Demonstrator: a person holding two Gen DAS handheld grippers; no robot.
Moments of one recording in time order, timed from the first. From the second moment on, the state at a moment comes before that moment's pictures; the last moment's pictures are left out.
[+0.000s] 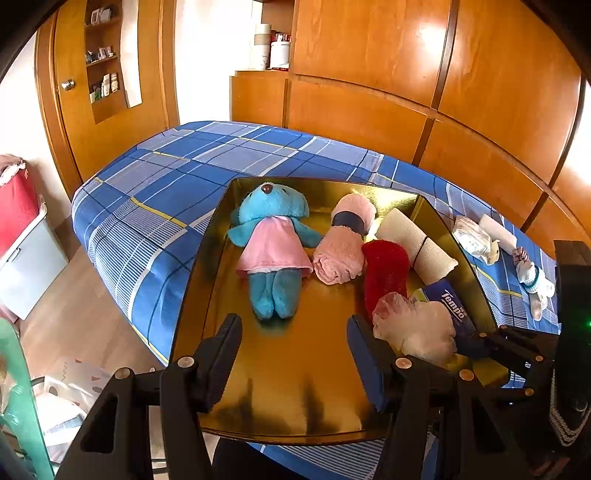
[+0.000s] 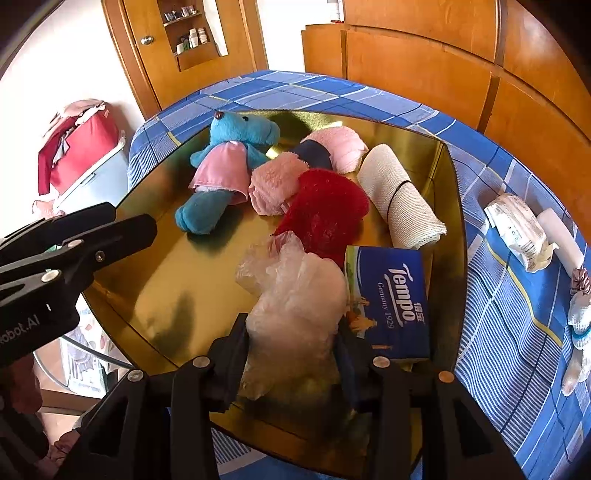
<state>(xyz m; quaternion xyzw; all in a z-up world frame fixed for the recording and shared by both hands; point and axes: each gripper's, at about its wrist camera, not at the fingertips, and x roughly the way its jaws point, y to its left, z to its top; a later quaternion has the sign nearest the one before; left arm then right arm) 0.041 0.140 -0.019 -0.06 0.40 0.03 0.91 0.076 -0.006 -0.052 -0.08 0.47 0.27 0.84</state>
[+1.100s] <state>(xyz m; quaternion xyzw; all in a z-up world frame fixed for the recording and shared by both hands) 0.040 0.123 -0.008 -0.03 0.39 0.03 0.92 0.059 -0.073 -0.010 -0.03 0.40 0.24 0.88</state>
